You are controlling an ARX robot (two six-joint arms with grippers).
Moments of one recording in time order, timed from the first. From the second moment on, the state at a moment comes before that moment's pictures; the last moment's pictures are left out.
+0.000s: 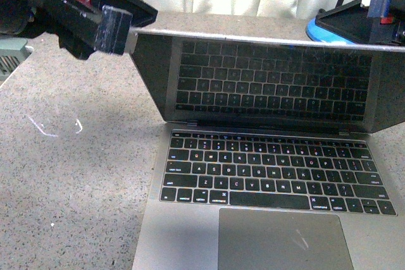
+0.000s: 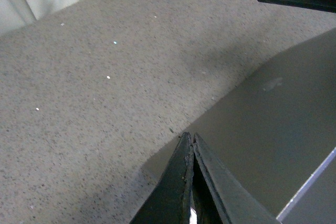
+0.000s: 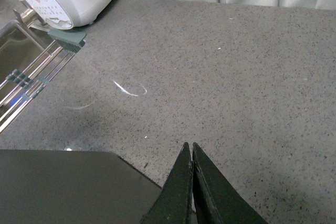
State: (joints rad) left arm -0.34 1.42 0.67 0.28 0.35 0.25; right arm 0.13 1.72 0.72 0.56 -0.60 0.13
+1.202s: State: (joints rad) left arm -0.33 1.21 0.49 -0.06 0.46 0.25; right arm 0.12 1.58 0.44 0.65 -0.19 0.47
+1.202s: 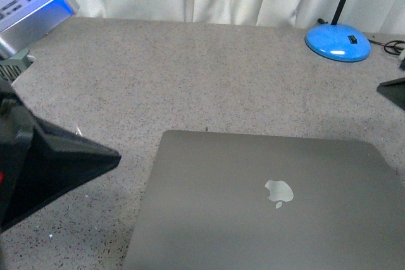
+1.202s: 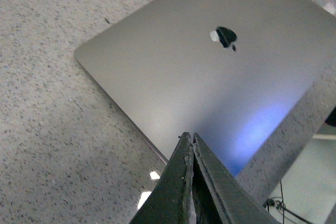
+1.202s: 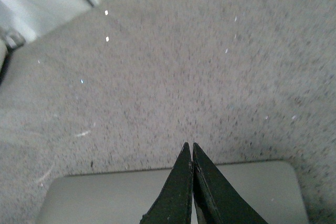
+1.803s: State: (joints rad) left arm 0.03 1.02 0.34 0.35 0.07 -0.01; right arm 0.18 1.14 0.22 0.71 0.21 0.15
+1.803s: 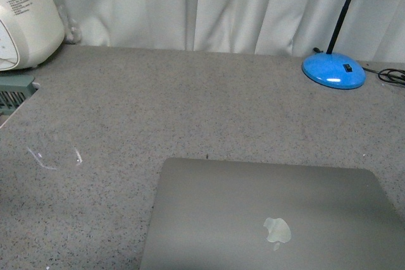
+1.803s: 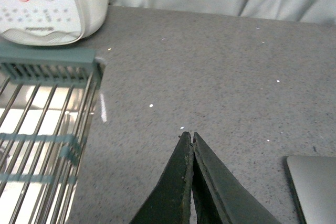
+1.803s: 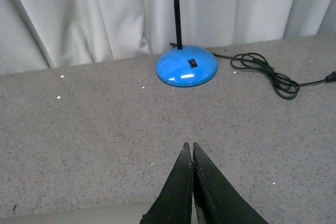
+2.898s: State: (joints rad) left arm 0.00 0.01 0.02 0.00 0.00 -0.01; right arm 0.00 0.29 0.00 0.30 0.01 0.00
